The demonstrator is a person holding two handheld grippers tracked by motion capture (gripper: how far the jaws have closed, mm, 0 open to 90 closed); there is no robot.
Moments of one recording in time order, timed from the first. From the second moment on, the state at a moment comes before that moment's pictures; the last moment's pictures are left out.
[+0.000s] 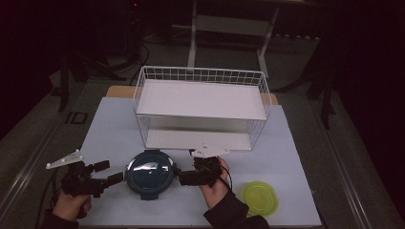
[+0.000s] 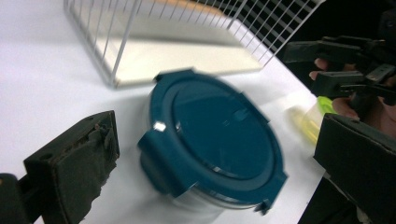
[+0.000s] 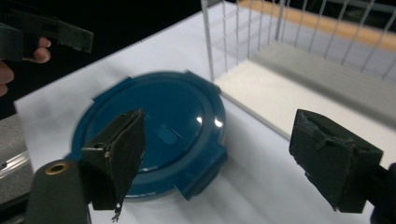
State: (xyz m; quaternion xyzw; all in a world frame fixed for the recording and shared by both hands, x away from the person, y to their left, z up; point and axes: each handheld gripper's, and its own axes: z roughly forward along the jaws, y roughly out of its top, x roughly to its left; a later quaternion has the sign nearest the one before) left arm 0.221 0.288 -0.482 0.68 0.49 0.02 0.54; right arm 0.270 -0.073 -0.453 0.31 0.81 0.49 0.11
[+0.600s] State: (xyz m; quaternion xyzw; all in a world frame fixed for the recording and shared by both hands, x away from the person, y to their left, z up) left arm 0.260 0.289 -0.531 0.64 0.56 -0.17 0.49; right arm 0.281 -0.071 -0.482 0.37 0.81 0.45 0.01
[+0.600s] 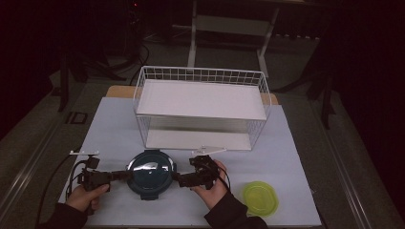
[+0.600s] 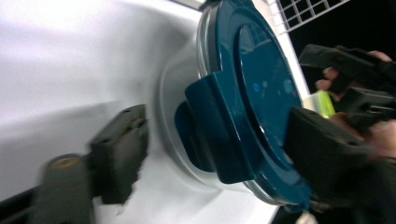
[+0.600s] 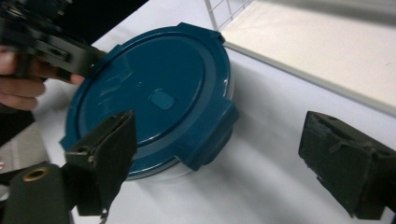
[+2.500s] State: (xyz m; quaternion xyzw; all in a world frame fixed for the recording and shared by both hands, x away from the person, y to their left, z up) left arm 0.227 0.289 -0.516 0.70 0.48 -0.14 0.50; right arm 0.273 -0.076 -0.505 0.40 0.77 0.47 -0.17
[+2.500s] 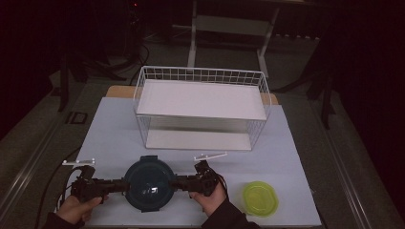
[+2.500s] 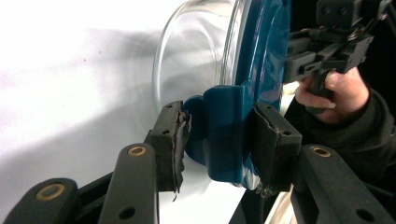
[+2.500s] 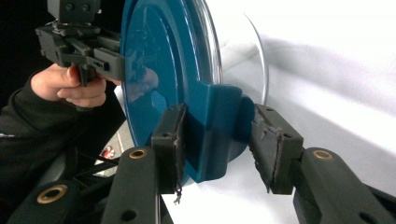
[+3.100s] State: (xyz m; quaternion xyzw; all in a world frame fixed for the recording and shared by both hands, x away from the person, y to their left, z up) left arm 0.222 0.273 -0.499 0.69 0.49 -0.15 0.51; right arm 0.268 -0.087 -0.485 0.42 0.77 0.46 -0.16
